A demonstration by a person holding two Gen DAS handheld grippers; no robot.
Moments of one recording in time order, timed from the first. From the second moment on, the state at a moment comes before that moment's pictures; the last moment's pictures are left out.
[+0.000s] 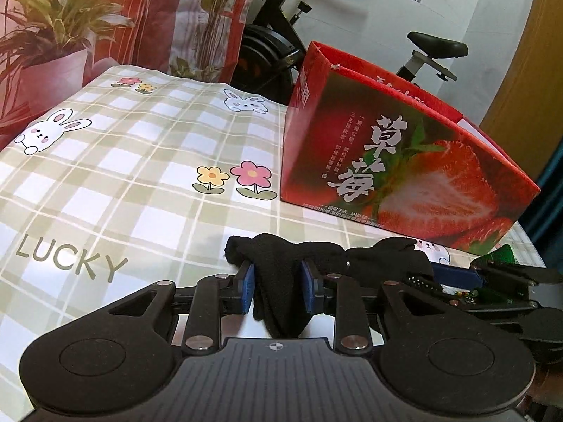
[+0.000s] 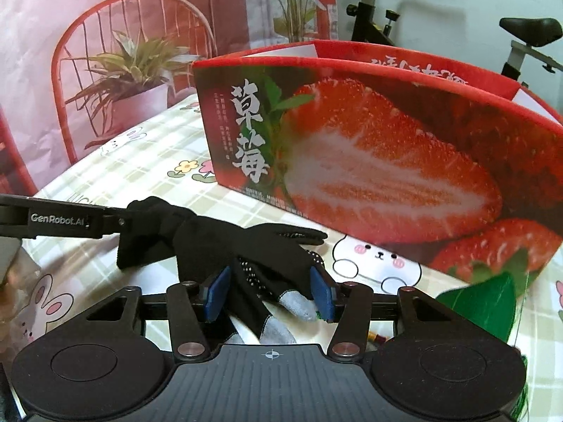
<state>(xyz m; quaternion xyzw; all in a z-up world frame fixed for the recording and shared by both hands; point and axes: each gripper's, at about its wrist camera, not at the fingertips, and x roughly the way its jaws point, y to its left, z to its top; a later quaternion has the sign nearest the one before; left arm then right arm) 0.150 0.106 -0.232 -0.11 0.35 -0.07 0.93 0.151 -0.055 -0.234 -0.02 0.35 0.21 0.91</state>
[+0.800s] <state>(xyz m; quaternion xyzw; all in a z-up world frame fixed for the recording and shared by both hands) 0.132 0.084 -0.218 -0.07 0.30 -0.11 0.94 0.105 -0.063 -0.199 -0.02 0.27 0.22 0.94</state>
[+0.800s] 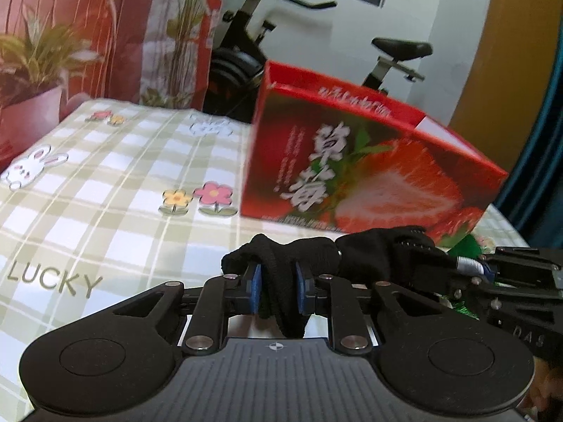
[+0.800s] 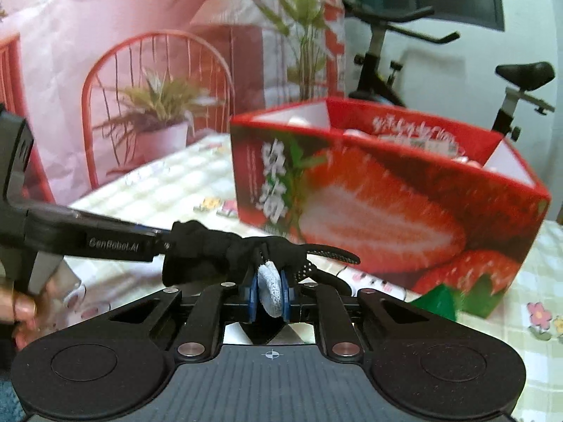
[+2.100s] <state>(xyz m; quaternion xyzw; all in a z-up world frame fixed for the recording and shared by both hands) 0.229 0.014 -0.083 -0.01 0.18 -0.16 0.97 0.203 -0.137 -0.090 0.00 0.15 0.15 0.98</state>
